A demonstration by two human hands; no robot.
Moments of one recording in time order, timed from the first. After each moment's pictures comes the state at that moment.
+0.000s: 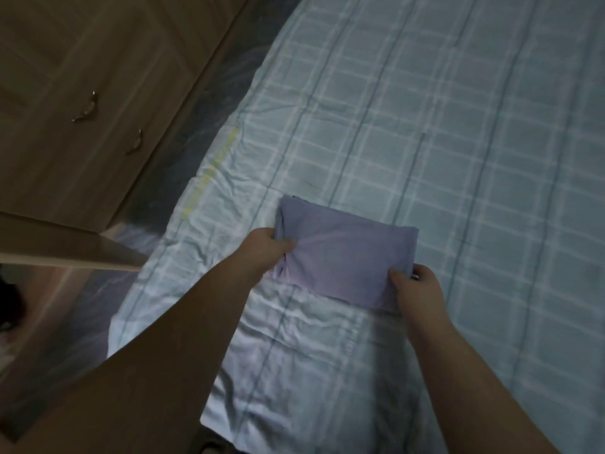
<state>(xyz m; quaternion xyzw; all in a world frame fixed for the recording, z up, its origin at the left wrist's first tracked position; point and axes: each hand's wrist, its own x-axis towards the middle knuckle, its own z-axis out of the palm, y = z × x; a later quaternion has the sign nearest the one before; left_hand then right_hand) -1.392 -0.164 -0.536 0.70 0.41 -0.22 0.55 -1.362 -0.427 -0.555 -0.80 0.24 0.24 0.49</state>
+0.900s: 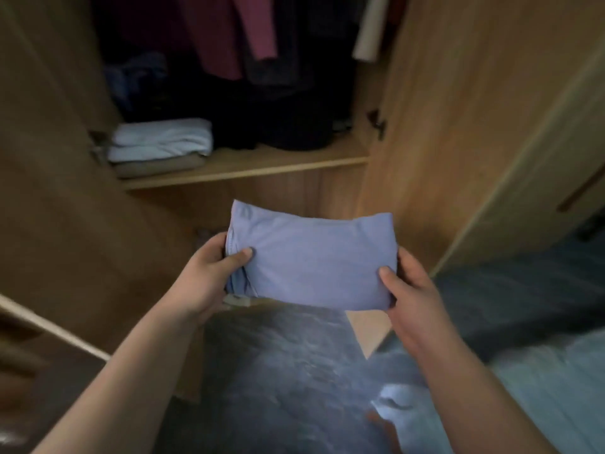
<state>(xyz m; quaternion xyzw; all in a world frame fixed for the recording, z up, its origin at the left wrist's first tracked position) -2.091 0.187 -0.103 0.49 0.42 0.41 0.64 -1.819 0.091 -0.125 -0.53 -0.31 0.45 0.65</state>
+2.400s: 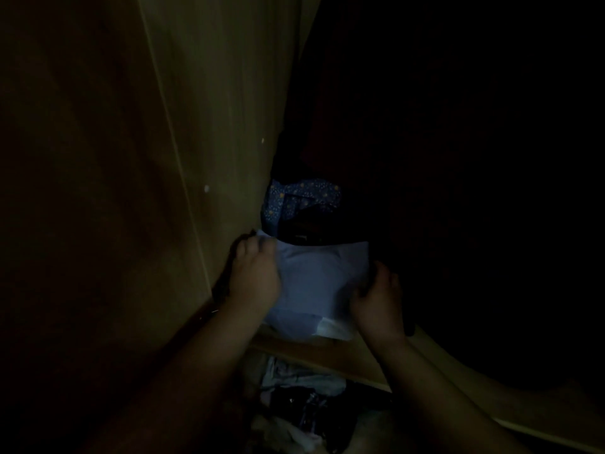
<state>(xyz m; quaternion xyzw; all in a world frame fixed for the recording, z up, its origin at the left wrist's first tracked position) -2.267 0.680 -0.083 0.62 0.74 0.27 -0.01 -2.045 0.686 -0.087 -0.64 -0.64 0.21 0.37</state>
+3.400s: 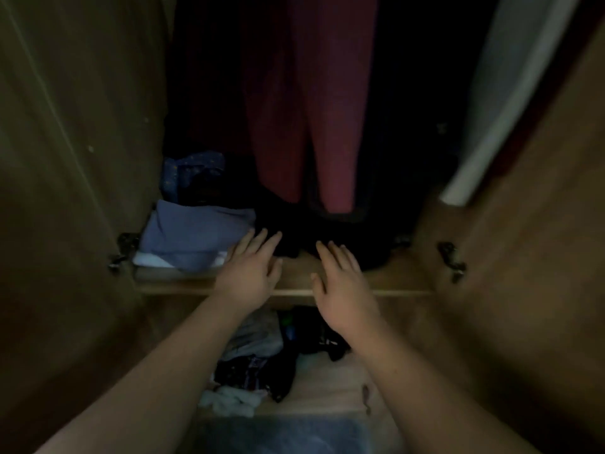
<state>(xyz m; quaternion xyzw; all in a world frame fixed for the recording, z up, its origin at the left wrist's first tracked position) -2.074 0.514 -0.070 0.78 0.58 0.22 0.02 -1.874 0.469 -0.070 -0.60 -0.75 0.01 0.27</state>
